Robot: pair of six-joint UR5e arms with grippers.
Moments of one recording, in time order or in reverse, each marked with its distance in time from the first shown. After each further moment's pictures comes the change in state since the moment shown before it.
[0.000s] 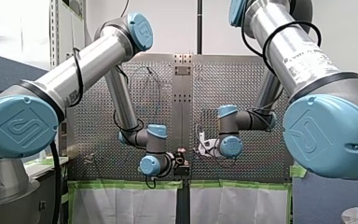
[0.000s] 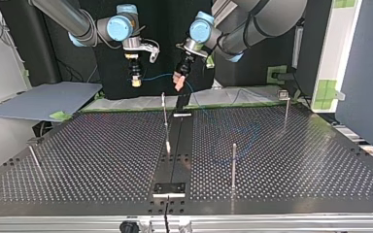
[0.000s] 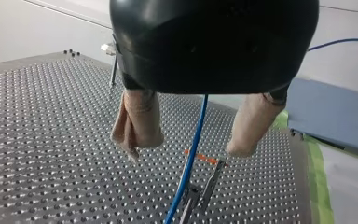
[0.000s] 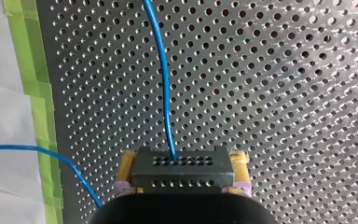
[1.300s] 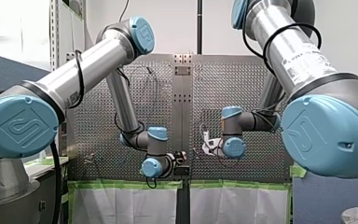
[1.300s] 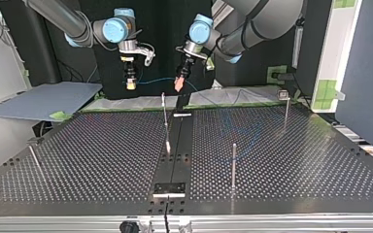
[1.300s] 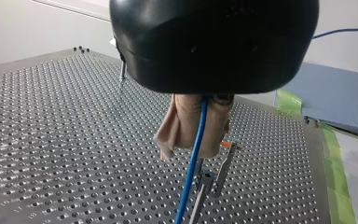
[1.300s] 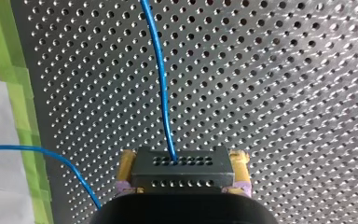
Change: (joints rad) left arm 0.002 -0.032 0.027 0.051 -0.023 0.007; right arm -0.040 0.019 -0.001 -0.063 -0.002 0.010
